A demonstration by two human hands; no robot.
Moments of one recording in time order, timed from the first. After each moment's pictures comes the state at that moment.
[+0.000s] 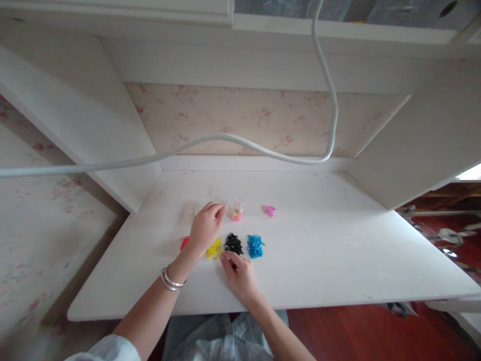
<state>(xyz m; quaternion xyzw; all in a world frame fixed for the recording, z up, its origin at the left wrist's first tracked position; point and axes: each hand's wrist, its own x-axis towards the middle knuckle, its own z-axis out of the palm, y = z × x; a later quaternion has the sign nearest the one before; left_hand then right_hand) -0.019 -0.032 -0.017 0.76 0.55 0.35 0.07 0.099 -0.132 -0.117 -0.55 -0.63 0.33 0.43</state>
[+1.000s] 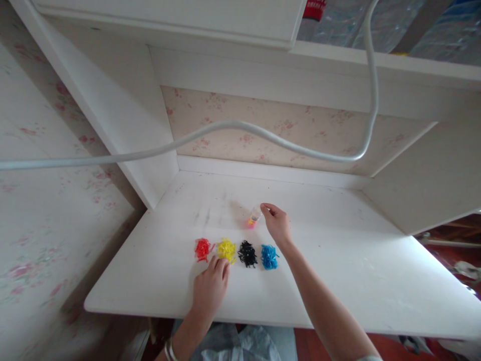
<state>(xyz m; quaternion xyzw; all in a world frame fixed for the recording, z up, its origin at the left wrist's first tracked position) -0.048 -0.139 -0.112 0.72 0.68 0.15 0.02 0.142 0.004 -0.036 -0.65 -0.56 0.24 0.45</state>
